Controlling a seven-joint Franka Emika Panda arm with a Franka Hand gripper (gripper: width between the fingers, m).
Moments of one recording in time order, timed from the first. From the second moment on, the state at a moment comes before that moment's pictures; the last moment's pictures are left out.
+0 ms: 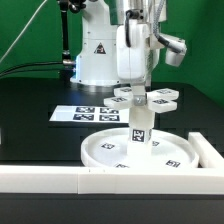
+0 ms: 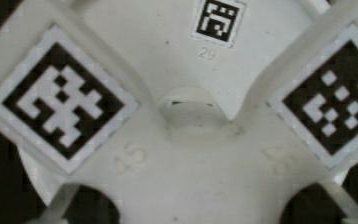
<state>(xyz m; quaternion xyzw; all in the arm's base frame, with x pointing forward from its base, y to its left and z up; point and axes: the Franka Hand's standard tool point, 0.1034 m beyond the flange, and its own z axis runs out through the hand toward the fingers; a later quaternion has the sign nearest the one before) 0.564 0.039 0.099 -0.60 0.80 0.02 0.06</state>
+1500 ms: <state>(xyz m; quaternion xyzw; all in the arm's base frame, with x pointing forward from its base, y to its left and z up) 0.567 0.051 0.135 -0.90 0.43 0.05 0.10</state>
